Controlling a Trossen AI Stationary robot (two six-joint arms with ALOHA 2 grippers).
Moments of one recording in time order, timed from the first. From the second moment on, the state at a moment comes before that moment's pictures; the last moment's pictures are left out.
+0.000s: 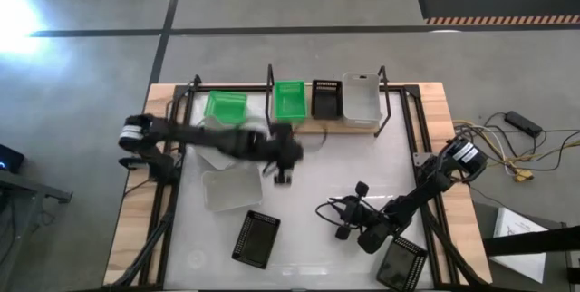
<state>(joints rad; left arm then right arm) -0.09 1.67 1.35 -0.51 -0.29 0.13 0.71 1.82 0.66 0.32 1.06 0.58</state>
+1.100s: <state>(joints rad) -0.96 1.70 0.97 -0.69 -0.63 -1.50 1.07 1.82 1.15 0.03 1.06 0.46</state>
